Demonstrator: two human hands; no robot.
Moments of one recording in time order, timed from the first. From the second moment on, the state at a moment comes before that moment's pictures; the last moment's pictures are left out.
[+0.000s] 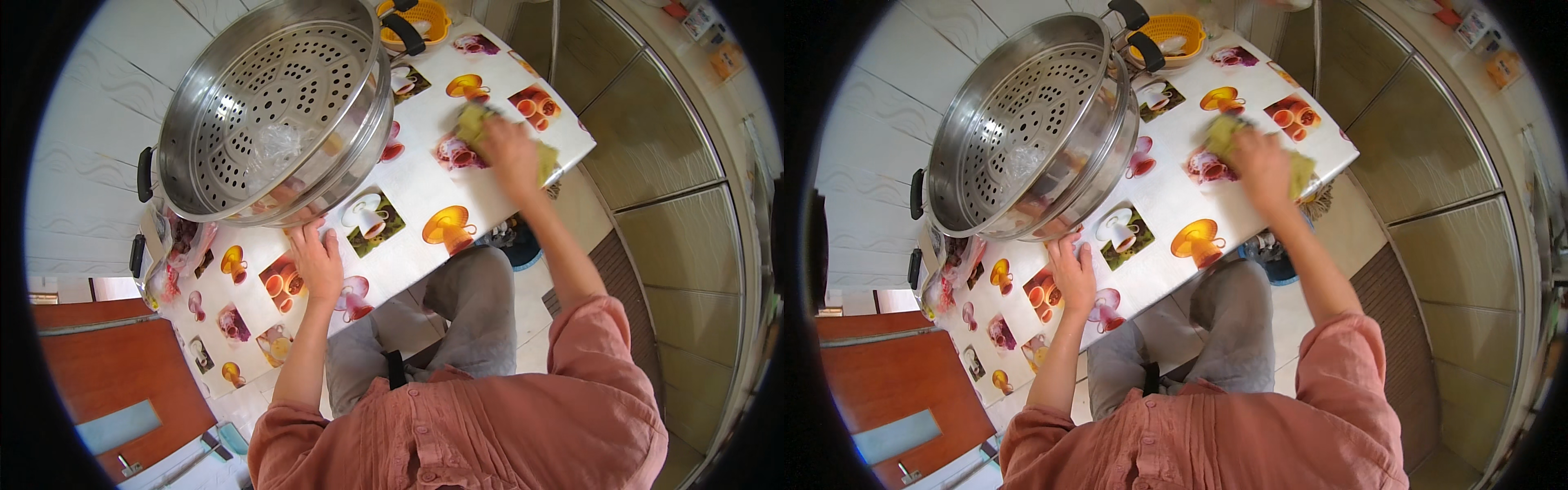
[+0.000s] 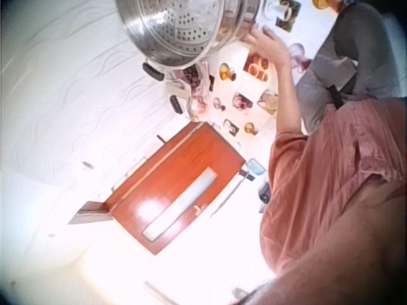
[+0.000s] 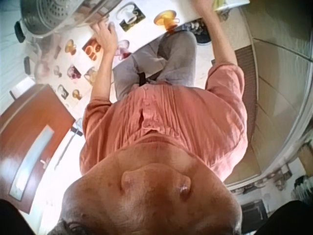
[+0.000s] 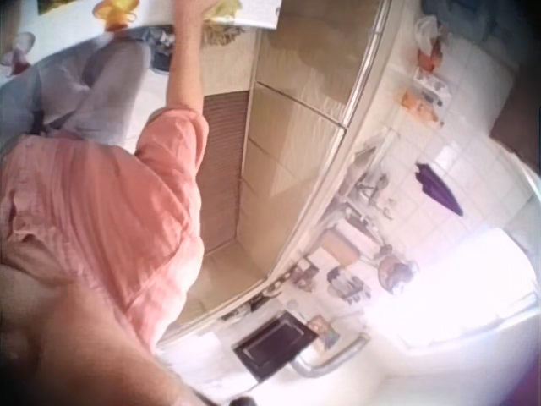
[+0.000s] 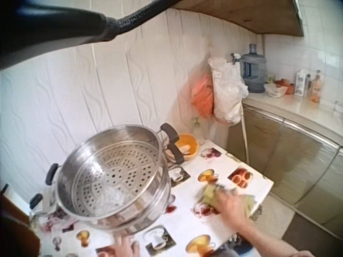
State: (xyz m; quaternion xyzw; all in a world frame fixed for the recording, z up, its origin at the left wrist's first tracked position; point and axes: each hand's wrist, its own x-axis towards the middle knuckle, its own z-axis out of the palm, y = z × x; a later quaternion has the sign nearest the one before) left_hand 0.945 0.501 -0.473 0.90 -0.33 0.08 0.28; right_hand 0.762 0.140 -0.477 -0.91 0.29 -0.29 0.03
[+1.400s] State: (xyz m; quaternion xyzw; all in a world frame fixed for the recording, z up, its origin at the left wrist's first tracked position) left_hand 0.944 0.502 -0.477 0.92 -0.33 0.11 0.17; right_hand 0.897 -0.025 -0.474 -0.87 0.37 -0.32 0.01
